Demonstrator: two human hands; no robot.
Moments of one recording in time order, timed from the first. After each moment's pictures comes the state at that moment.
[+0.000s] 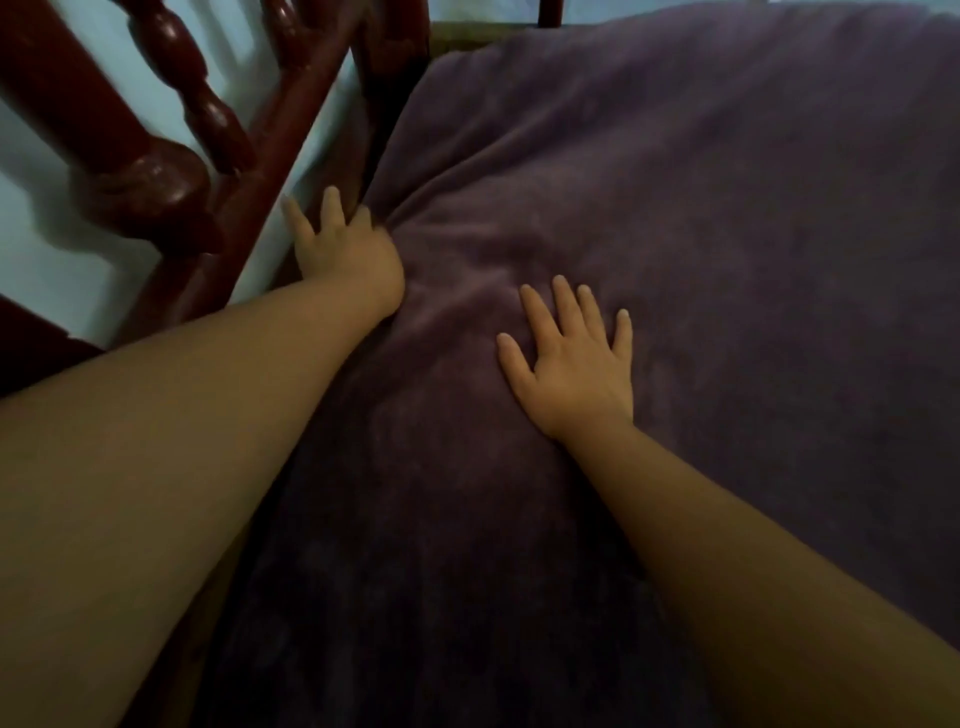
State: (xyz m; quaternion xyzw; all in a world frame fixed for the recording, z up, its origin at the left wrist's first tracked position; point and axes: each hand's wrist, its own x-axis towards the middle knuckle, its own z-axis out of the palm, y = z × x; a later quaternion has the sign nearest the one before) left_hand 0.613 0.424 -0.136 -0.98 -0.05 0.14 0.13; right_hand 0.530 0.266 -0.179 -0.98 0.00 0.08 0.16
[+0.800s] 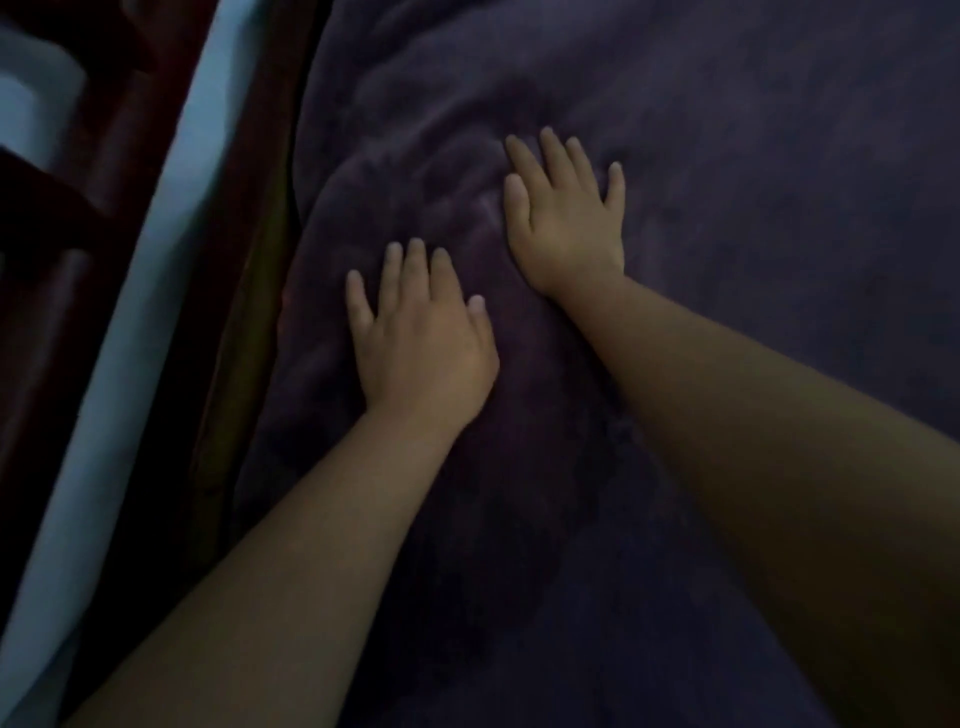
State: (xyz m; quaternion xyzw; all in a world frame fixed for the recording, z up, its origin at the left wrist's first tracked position) left_hand 0.454 0.373 -0.157 -0.99 -0.04 0.09 -0.08; right_hand 0.533 0.265 -0.181 -0.98 0.01 0.05 0.19
